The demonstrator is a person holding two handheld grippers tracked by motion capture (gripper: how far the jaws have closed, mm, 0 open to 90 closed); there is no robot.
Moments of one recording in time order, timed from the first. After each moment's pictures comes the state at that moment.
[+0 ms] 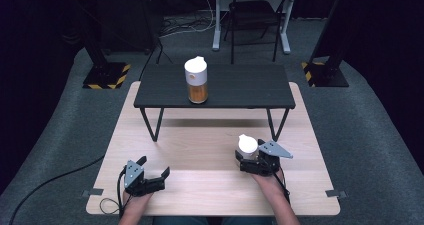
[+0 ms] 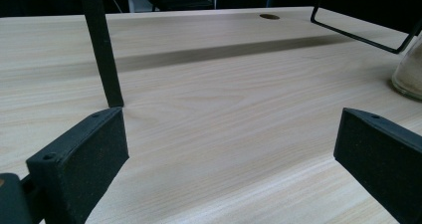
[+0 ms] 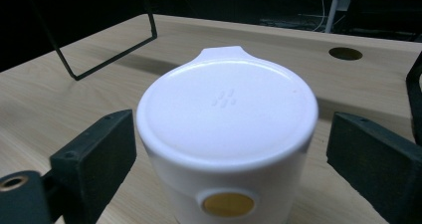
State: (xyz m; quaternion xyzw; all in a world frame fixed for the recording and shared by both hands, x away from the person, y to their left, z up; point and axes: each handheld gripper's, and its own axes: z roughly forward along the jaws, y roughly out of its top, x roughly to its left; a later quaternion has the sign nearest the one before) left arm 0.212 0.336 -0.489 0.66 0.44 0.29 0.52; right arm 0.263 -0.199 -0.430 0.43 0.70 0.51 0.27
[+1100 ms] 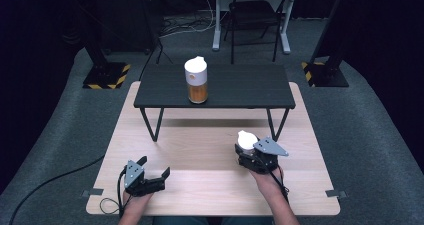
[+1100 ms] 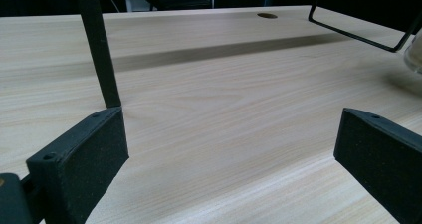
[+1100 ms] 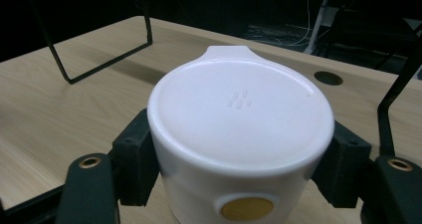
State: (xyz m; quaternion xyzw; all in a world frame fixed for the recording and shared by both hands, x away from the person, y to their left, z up) left arm 0.213 0.337 -0.489 0.67 0.44 0.29 0.52; right arm 0.251 -0.181 -0.399 0.41 0.71 0.49 0.31
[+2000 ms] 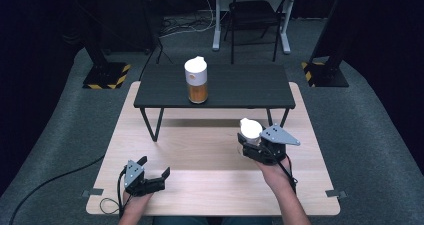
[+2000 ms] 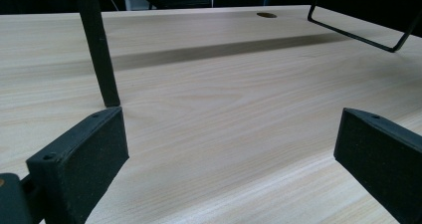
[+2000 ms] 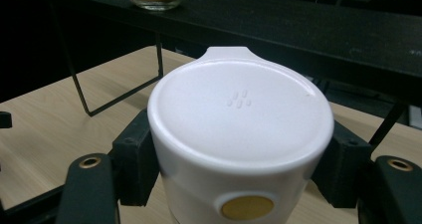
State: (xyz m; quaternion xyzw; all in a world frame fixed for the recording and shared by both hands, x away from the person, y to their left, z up) left arm 0.214 0.337 -0.489 0.67 0.44 0.29 0.52; right arm 0.248 -0.192 -0.345 0.38 0.70 0.51 0.31
